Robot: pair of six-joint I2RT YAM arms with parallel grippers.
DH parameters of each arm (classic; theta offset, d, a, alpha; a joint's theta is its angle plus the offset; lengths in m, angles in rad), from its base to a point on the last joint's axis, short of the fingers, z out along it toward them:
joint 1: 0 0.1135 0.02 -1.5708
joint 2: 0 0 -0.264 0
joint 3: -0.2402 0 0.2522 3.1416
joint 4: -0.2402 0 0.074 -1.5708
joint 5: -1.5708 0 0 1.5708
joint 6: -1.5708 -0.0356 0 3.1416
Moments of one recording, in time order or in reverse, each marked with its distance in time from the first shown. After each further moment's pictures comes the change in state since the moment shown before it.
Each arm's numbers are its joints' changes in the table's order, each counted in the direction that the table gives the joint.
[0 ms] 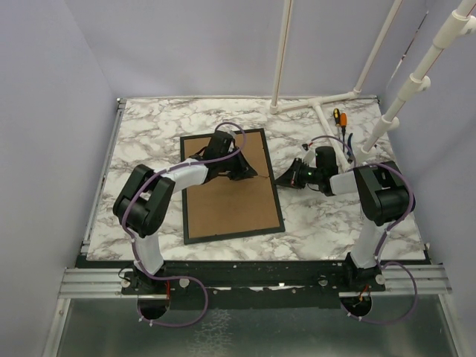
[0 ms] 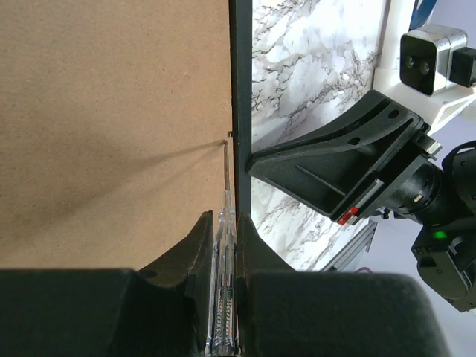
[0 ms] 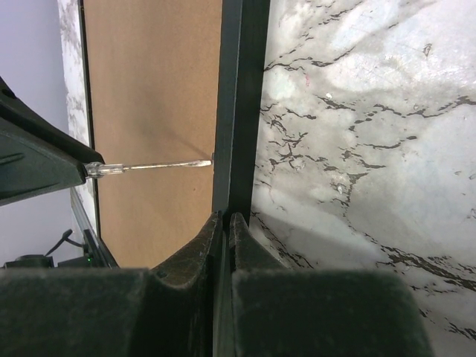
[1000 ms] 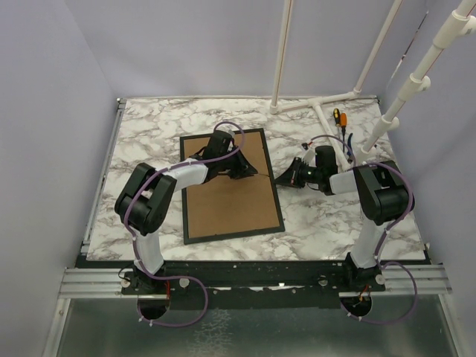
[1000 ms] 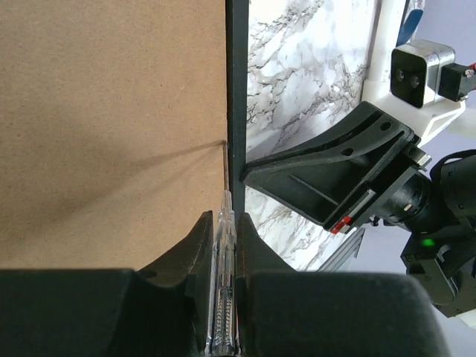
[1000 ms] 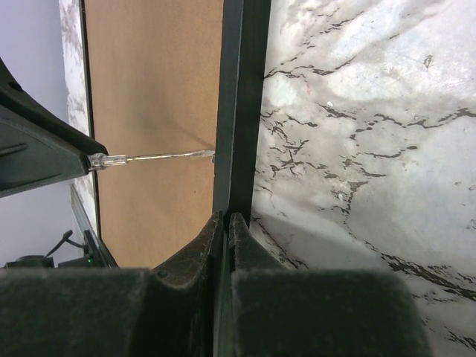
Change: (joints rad) left arm 0.012 0.019 0.002 0.046 -0.023 0.033; right arm 0.000 0.007 -0.011 -0.001 0.002 0.000
